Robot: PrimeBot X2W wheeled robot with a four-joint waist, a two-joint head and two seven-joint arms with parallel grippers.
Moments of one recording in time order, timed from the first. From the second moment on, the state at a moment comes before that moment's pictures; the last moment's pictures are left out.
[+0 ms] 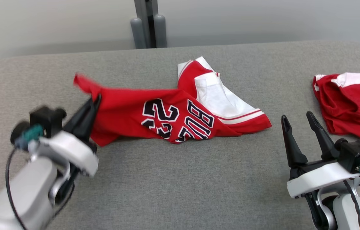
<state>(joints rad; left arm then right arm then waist) -0.64 0.47 -0.75 0.48 -0.77 -0.02 -0.26 -0.19 -0.05 0.07 0.13 0.21 0.13 -0.12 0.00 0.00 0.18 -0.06</state>
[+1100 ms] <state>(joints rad) -0.02 0.25 -0.49 0.51 -0.67 -0.03 -0.26 -0.13 -0.05 0.08 0.12 0.20 0.13 -0.08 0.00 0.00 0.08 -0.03</state>
